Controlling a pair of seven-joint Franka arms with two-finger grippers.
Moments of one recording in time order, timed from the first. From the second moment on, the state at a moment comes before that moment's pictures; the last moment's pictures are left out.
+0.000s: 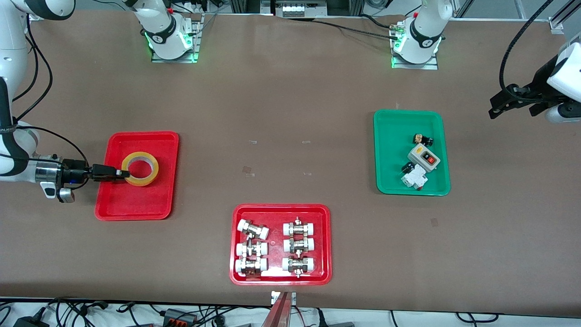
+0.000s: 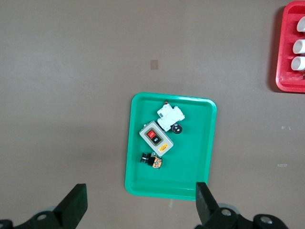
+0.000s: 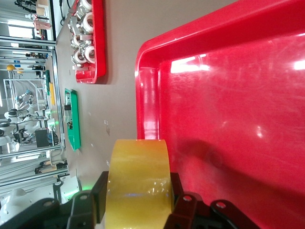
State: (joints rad) left arm 0.10 -0.02 -0.13 -1.61 0.00 1.60 -0.12; right arm -0.38 0.77 -0.01 -1.57 0.87 1.68 -0.83
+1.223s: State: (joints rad) left arm 0.11 -0.02 -0.12 -1.53 0.00 1.56 -0.12; right arm -0.38 0.82 -0.01 -1.45 0.71 1.74 -0.84
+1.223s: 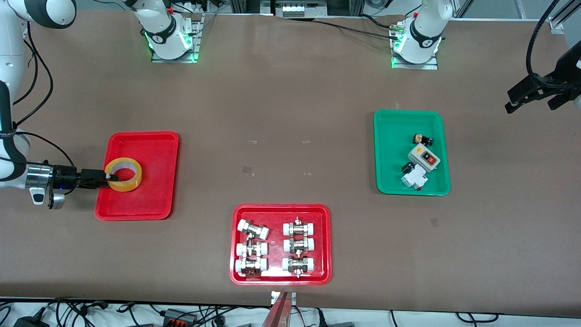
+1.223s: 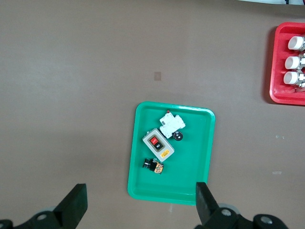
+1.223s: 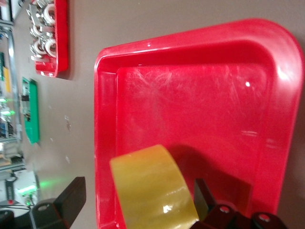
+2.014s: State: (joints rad) left arm 0.11 -0.02 -0.12 -1.52 0.00 1.55 -0.12; right arm -0.31 0.82 0.00 -1.45 0.71 1.75 -0.84
